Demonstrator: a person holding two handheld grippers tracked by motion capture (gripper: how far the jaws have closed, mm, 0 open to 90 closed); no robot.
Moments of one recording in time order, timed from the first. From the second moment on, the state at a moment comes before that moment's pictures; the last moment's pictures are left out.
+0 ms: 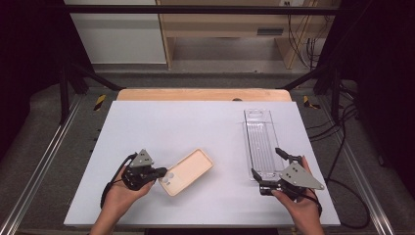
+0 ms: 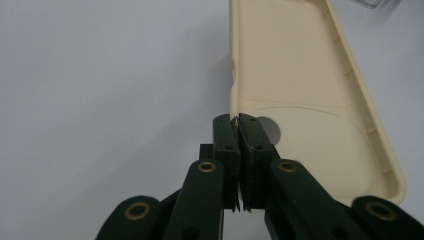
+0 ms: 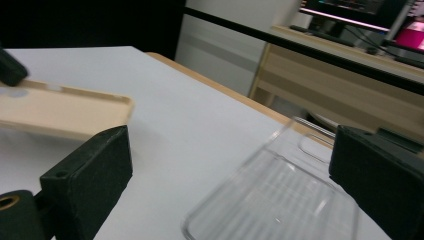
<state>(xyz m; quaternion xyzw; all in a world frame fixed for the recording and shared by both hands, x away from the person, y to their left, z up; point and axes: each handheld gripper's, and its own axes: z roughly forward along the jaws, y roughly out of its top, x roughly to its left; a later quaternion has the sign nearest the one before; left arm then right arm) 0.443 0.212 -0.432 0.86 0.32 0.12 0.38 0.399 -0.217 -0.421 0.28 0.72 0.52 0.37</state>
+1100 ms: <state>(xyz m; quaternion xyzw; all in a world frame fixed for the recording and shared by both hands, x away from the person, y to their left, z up) 0.482 0.164 -0.374 0.91 0.27 0.13 0.30 0.417 -0.090 -0.402 0.09 0.85 0.44 0.28</state>
